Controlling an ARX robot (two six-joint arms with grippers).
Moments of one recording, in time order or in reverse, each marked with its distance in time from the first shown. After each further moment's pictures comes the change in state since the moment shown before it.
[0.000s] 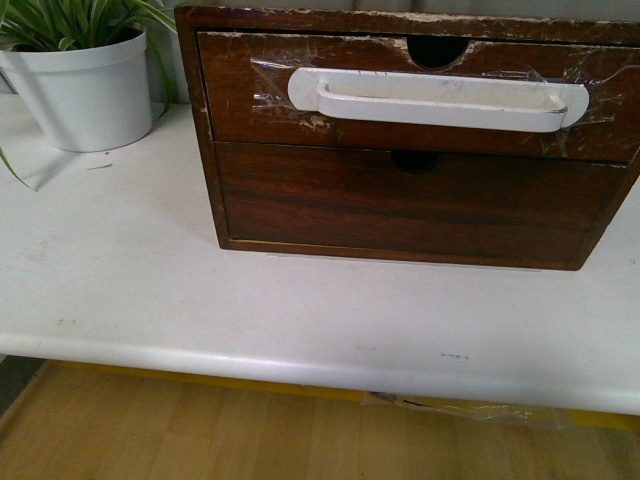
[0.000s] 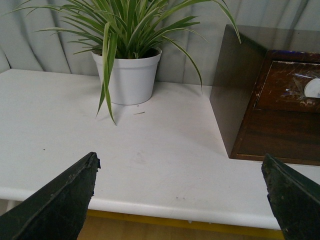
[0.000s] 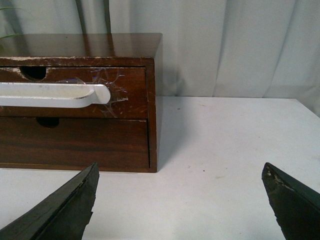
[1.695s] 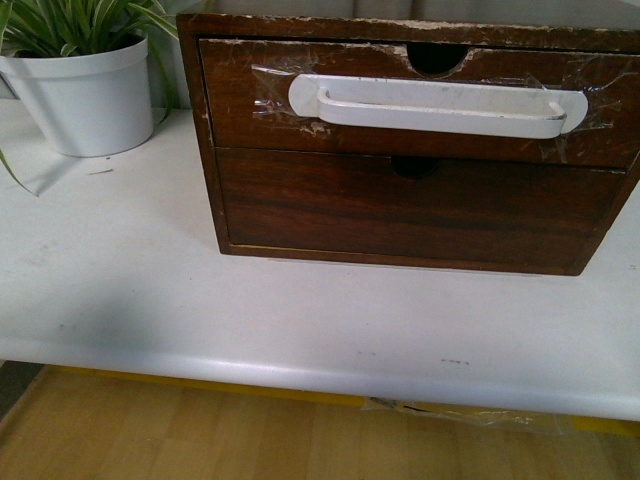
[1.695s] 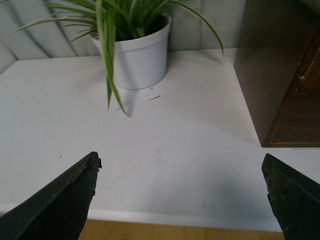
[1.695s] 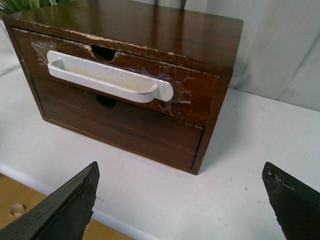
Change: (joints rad) left arm -0.059 0.743 0.284 0.257 -0.080 0.157; right arm -0.048 0.571 0.319 0.085 -0.386 -0.227
